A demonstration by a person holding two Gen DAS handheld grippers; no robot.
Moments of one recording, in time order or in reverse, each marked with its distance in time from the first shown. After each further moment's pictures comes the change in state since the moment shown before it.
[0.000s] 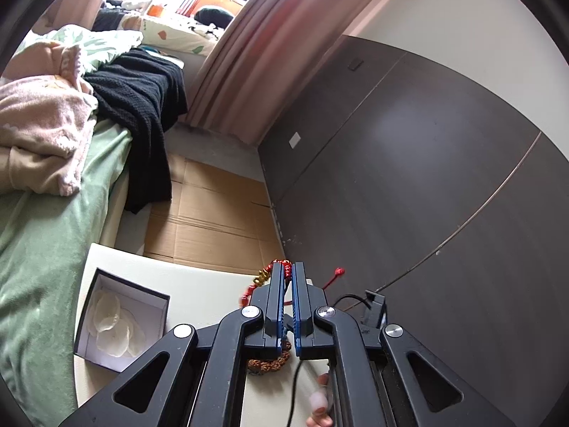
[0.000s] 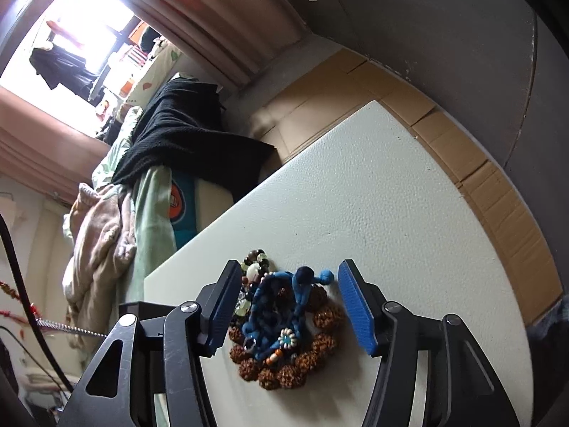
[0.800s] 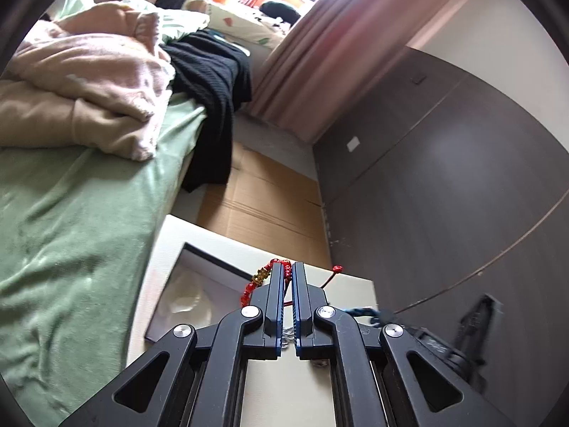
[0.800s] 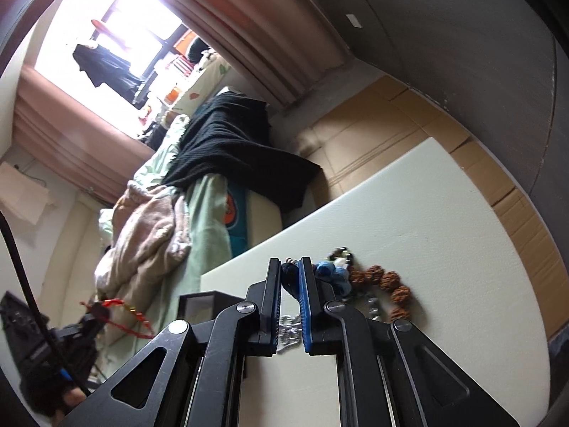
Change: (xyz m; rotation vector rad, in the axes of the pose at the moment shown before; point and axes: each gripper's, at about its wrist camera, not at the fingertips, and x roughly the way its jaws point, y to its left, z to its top) left arm -0.012 0.087 -0.014 -0.151 0.008 0.164; right arm -0.054 0.059 -0.017 -0.085 -0.092 0.156
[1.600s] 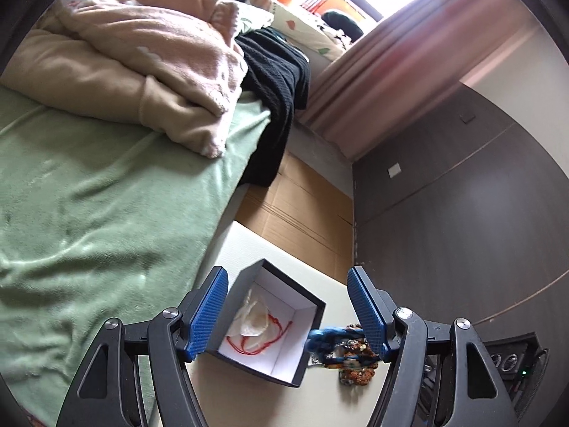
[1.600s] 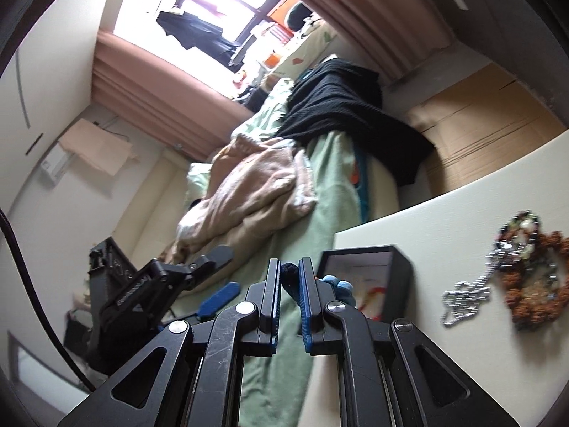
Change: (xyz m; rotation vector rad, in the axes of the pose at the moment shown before) left arm -0.018 0.068 0.019 -0.190 -0.034 0.097; right arm 0.044 0.116 -0.049 -0.132 0.106 0.370
